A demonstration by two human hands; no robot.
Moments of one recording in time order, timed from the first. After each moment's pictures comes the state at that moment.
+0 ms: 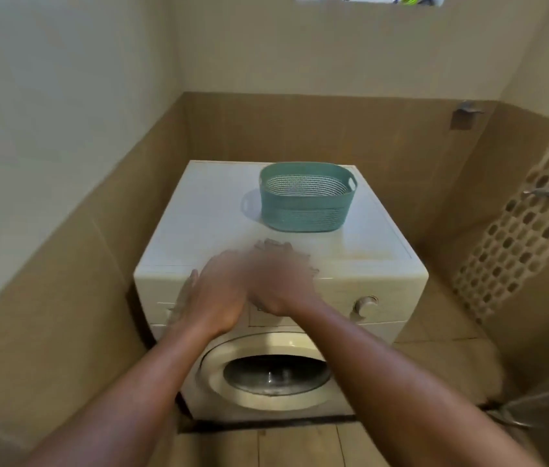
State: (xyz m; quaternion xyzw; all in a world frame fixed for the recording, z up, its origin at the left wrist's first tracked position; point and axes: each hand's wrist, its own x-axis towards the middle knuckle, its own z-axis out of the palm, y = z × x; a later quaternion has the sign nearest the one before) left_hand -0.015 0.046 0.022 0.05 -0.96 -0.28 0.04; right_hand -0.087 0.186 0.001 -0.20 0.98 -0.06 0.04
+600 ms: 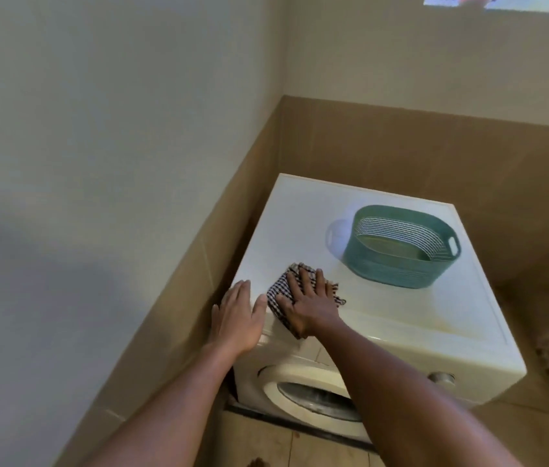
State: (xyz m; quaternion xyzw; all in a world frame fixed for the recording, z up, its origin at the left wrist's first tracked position) left_hand -0.018 -0.056 0.044 0.24 -0.91 -0.34 -0.01; right_hand -0.124 0.078 0.023 -0.24 0.95 -0.04 0.18
